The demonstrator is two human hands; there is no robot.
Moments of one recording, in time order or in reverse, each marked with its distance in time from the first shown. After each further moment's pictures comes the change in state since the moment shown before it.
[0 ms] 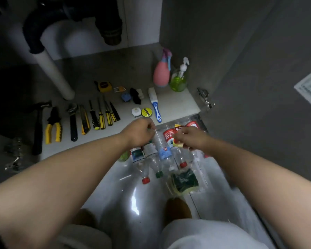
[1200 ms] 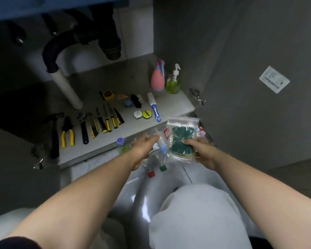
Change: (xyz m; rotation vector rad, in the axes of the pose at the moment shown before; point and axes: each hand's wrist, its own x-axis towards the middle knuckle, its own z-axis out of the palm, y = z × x) left_hand -0.081 0.025 0.034 -0.759 -0.074 -0.372; right_hand -0.065 0.054 0.028 0.766 0.064 0.118
